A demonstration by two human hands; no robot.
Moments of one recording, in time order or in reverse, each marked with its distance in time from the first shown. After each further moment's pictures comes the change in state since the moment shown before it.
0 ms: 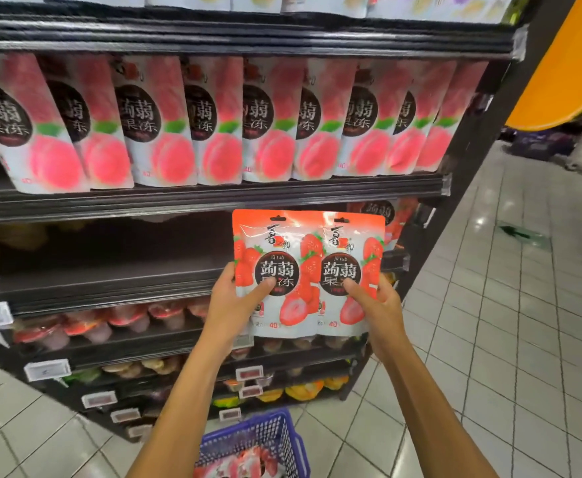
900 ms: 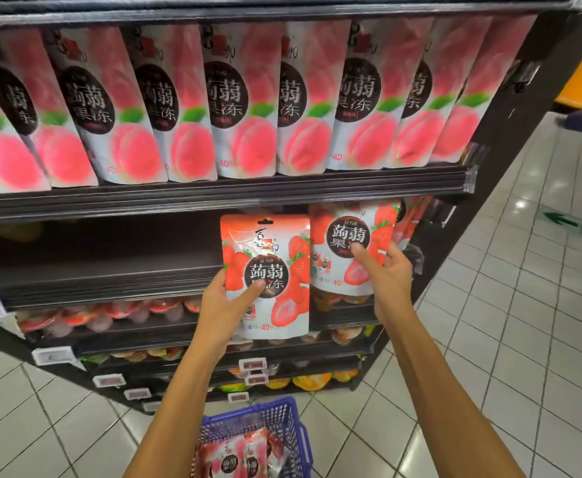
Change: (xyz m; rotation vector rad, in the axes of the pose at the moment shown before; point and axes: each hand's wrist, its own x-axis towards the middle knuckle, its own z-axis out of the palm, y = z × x) left_hand 0.024 -0.026 0.018 0.019 0.100 -0.084; right_hand 0.095 0.006 -0.018 0.035 0.036 -0.054
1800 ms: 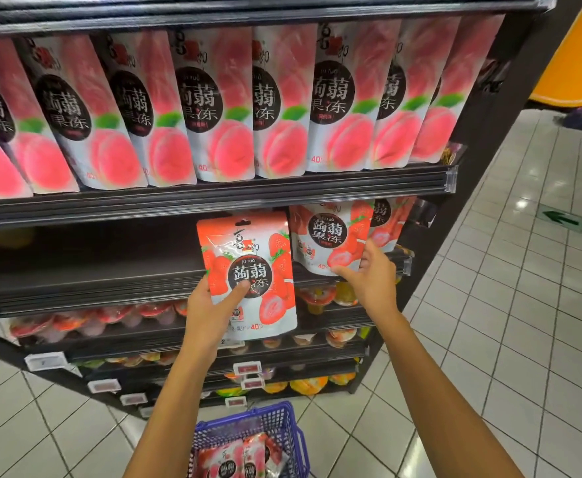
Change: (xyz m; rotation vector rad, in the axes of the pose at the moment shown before) left_hand -0.003 -0.002 0.010 -0.011 0.099 0.018; right_hand 0.025 0.021 -0.016 -0.658 -0.027 -0.156
